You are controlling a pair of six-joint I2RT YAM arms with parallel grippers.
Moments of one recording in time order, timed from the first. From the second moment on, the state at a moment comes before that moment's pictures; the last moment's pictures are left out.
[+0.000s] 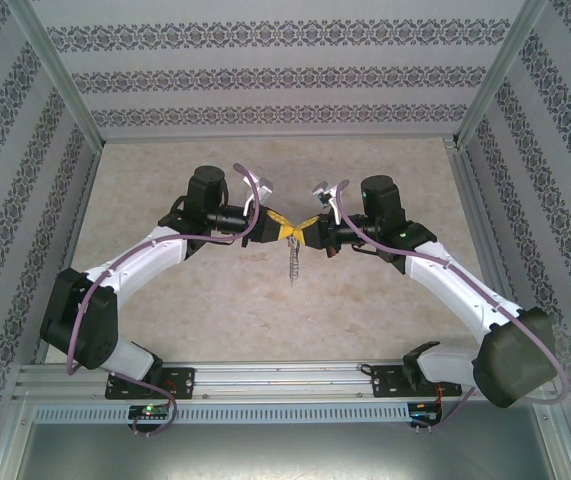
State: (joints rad) left arm -0.44 1.49 1.02 0.09 1.13 -0.17; right arm 0.44 1.26 0.93 -0.19 -0.91 0.13
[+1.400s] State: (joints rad) left arm -0.45 1.40 0.84 0.45 0.98 -0.30; right arm 0.65 0.92 0.53 0.10 -0.28 0.31
